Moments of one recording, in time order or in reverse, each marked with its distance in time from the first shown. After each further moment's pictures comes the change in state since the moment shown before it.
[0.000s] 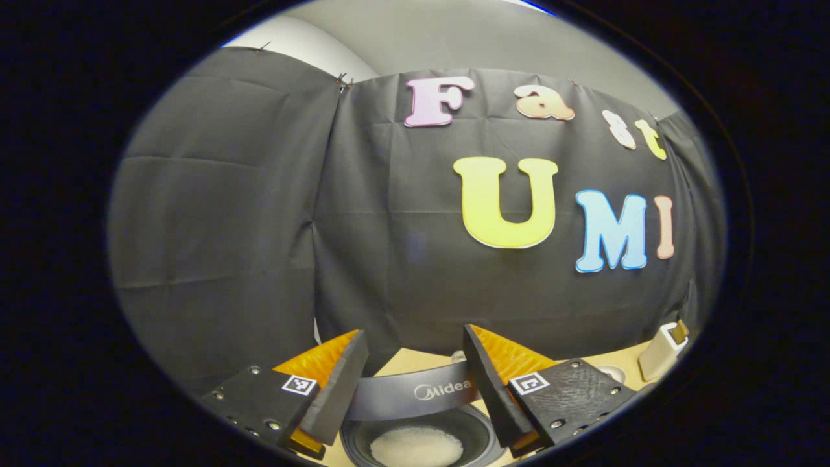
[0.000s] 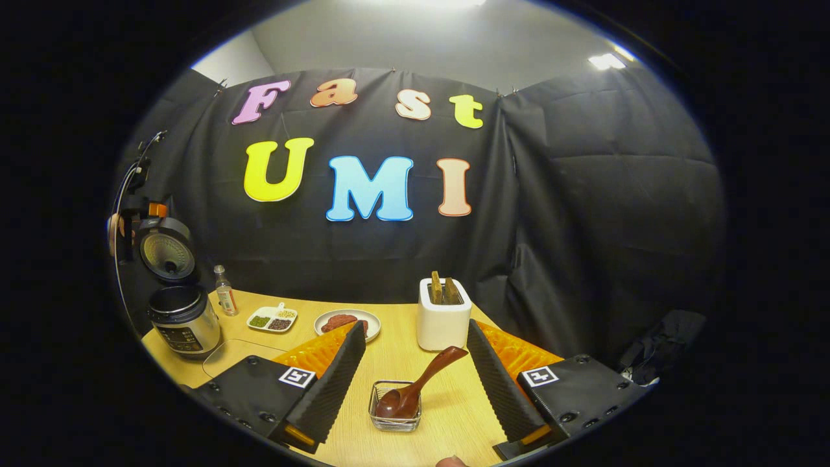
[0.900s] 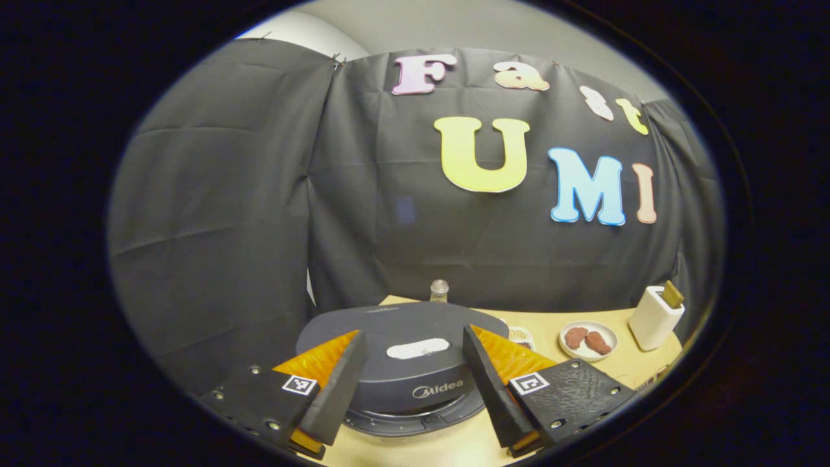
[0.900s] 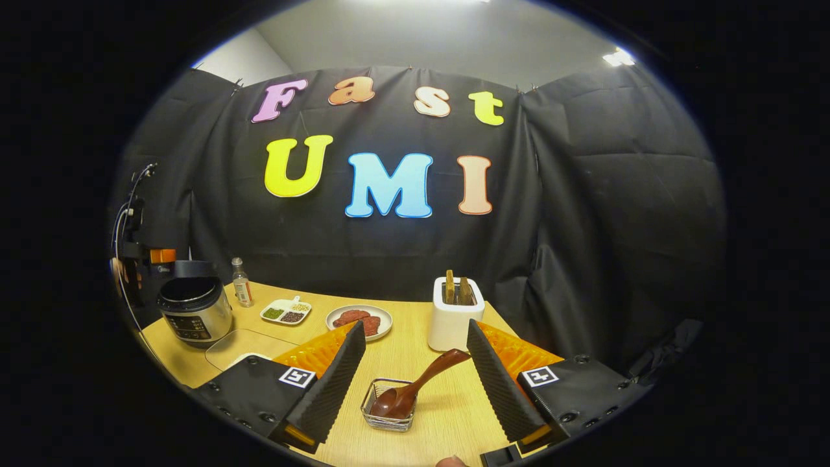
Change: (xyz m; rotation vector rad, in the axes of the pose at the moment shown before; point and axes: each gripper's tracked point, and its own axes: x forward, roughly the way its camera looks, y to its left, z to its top) left arm -0.080 -0.034 -0.130 0.008 0.135 -0.033; right arm 0.010 -0.011 -0.002 -0.032 0.009 0.114
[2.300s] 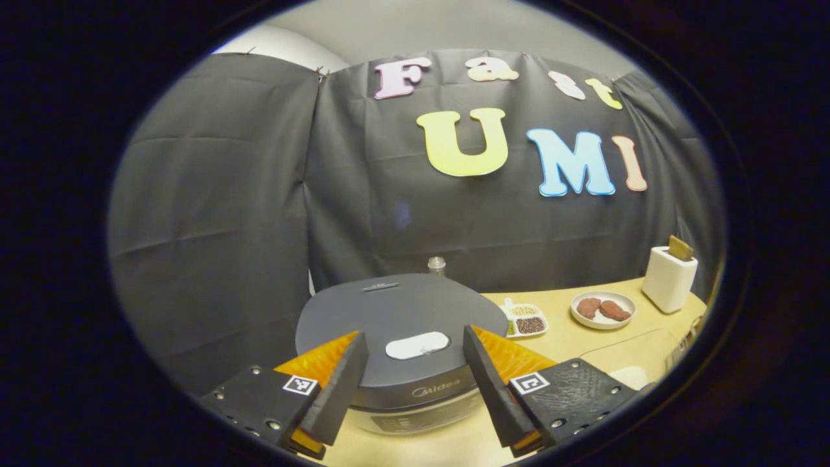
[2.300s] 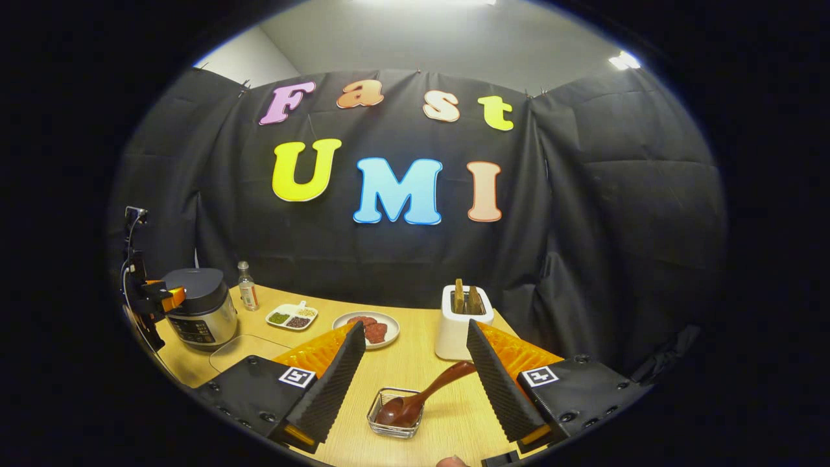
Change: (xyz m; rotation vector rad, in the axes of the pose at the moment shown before) left arm -0.016 -0.017 -0.055 0.078 -0.087 0.007; right arm 0.012 0.013 0.022 -0.013 -0.043 0.049
